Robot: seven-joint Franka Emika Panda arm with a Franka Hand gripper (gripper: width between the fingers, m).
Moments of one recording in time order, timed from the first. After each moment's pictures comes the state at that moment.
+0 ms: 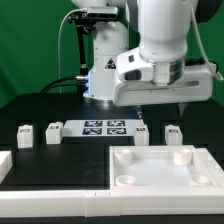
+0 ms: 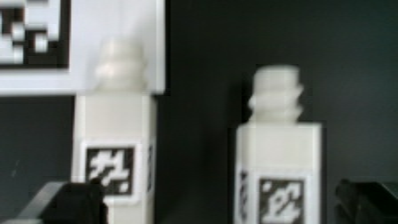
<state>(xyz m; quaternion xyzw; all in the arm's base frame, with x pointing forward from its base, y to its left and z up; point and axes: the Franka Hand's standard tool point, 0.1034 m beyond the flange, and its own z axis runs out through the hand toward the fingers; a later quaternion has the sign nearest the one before) 0.398 0.107 0.058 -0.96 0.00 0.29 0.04</state>
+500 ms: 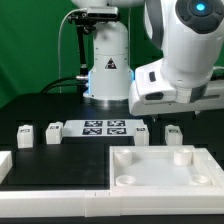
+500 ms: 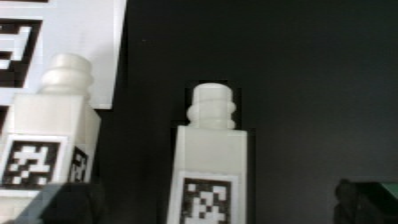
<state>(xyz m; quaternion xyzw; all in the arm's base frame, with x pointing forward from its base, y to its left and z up) 0.408 0.131 0.049 -0.94 -0.02 0.35 0.04</state>
